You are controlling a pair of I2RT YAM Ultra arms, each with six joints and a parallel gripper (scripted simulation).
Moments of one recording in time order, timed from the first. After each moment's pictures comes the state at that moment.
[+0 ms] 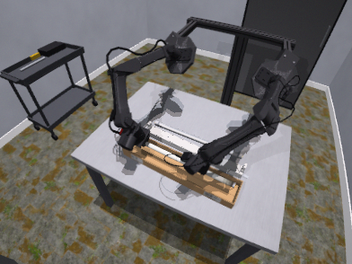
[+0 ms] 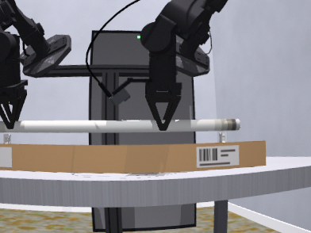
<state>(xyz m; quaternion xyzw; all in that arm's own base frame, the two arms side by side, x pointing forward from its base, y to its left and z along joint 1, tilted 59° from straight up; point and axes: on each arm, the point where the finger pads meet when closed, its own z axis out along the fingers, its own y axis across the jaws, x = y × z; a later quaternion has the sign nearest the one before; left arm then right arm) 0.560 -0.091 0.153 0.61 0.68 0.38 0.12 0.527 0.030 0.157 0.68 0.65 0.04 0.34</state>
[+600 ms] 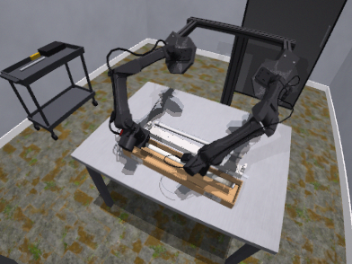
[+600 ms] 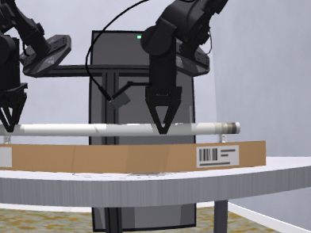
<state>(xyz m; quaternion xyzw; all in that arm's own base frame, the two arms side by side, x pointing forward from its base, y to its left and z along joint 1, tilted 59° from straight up) 0.566 -0.089 0.149 0.61 0.68 0.38 0.12 0.533 0.028 0.154 0.68 0.65 0.04 0.34</state>
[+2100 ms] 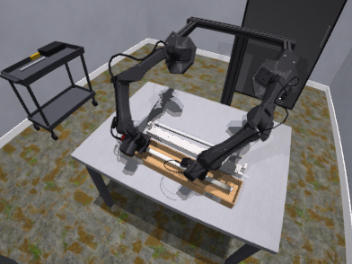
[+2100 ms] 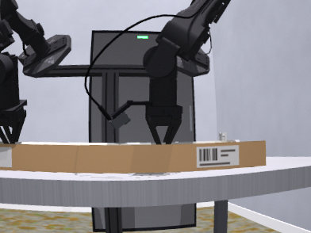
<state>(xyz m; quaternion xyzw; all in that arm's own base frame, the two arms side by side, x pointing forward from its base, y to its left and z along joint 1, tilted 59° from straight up) 0.596 -0.074 0.127 0.61 0.68 0.38 0.12 0.563 0.013 0.132 0.68 0.65 0.04 0.34</state>
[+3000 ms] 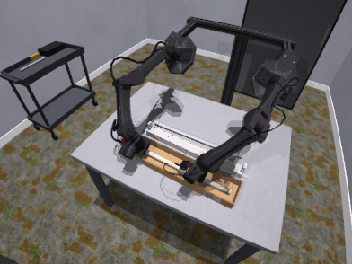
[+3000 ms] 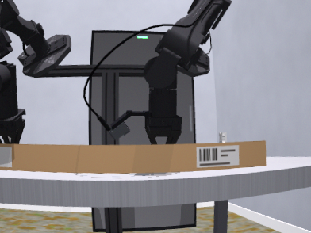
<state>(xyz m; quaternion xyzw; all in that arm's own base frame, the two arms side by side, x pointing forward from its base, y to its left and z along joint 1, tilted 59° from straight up) 0.615 -0.069 0.117 0.61 0.68 0.38 0.13 0.581 0.005 0.125 0.68 0.65 0.04 0.34</state>
